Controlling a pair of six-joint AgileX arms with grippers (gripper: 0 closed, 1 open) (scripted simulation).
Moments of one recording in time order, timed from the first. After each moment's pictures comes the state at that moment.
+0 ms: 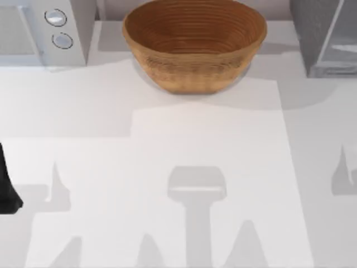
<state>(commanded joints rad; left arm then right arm) 0.00 0.00 0.00 0.00 0.00 0.00 -0.13 0.38 0.05 0.37 -0.12 0.00</state>
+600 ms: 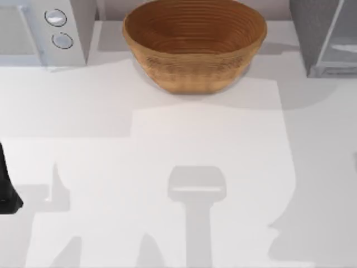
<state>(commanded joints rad) 0.00 0.00 0.00 0.00 0.00 0.00 -0.40 1.34 0.13 1.19 -0.38 0.01</state>
